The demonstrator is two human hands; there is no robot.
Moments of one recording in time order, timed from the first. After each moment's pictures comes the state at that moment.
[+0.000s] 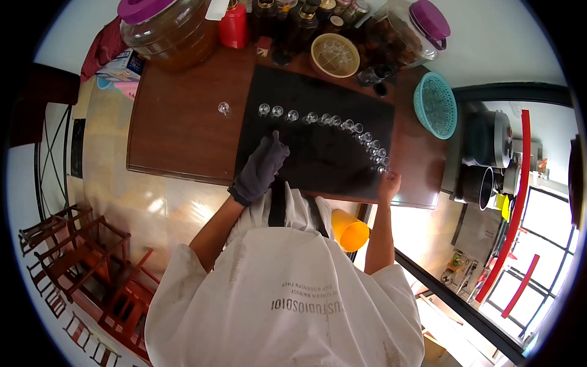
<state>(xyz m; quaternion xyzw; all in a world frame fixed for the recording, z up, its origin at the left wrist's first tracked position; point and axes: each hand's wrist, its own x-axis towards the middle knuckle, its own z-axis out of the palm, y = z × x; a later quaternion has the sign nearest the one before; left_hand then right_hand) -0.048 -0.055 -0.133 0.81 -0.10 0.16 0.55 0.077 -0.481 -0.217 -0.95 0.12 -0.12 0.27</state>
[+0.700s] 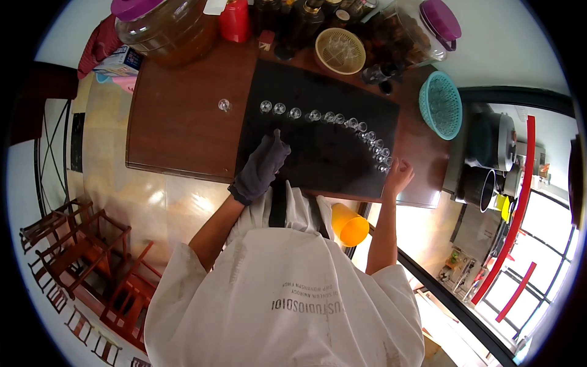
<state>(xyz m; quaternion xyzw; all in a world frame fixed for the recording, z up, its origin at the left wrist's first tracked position) -0.047 -0.053 -0.142 0.80 -0.09 0.15 0.58 0.099 -0.436 -0.164 -0.95 0.13 -0.18 0.22</state>
